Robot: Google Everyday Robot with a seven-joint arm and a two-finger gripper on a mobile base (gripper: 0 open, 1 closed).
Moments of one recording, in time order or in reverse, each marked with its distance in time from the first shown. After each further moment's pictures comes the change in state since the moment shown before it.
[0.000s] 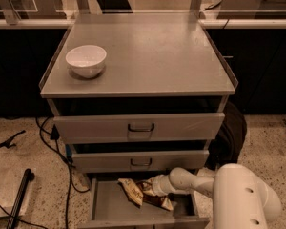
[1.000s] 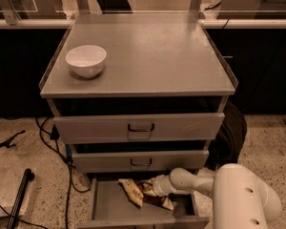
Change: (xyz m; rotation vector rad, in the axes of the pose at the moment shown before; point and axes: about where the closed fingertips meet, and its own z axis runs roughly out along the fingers) arm 0.000 0.000 0.002 -0.001 0.002 -0.002
